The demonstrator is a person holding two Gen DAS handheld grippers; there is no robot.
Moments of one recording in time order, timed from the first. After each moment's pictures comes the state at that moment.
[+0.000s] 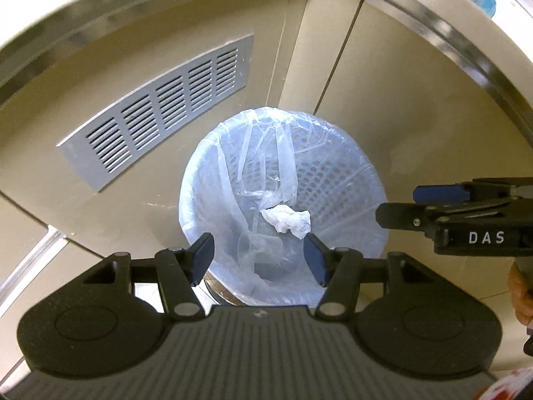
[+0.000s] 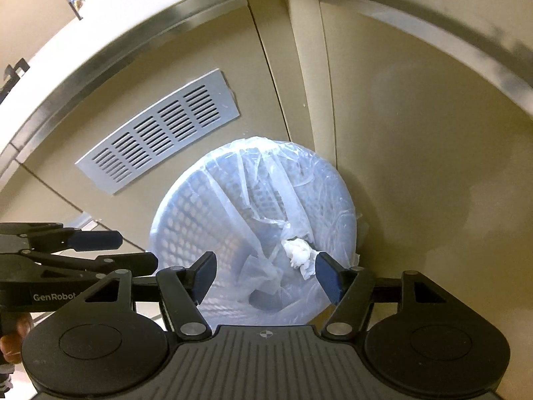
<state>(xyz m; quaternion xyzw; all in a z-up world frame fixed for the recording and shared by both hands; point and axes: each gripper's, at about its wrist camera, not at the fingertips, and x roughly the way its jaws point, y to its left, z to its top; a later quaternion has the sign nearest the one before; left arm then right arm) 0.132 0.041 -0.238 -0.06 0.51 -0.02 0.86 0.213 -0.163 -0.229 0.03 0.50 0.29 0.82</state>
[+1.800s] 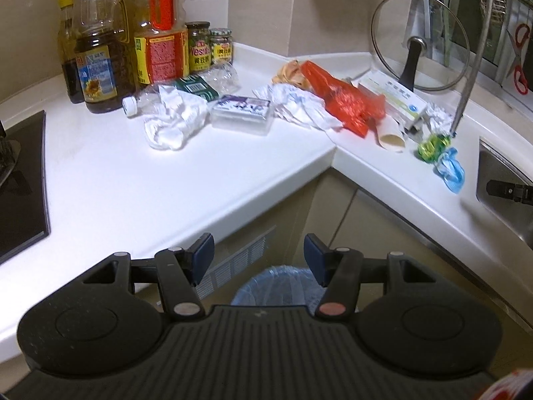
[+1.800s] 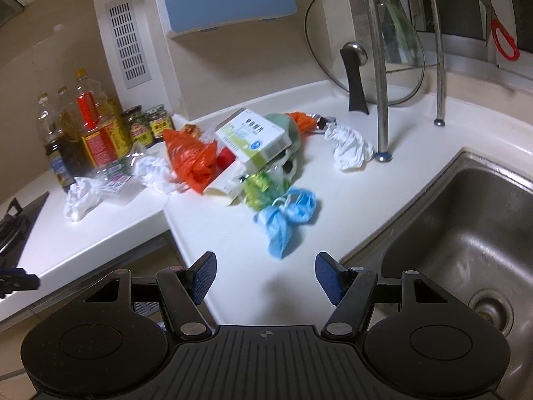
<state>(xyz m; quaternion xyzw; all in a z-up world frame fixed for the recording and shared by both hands) 0.148 0.058 -0.047 -0.05 0.36 0.05 0.93 0.261 -0.309 -0.048 0.06 0.30 0.21 0.93</state>
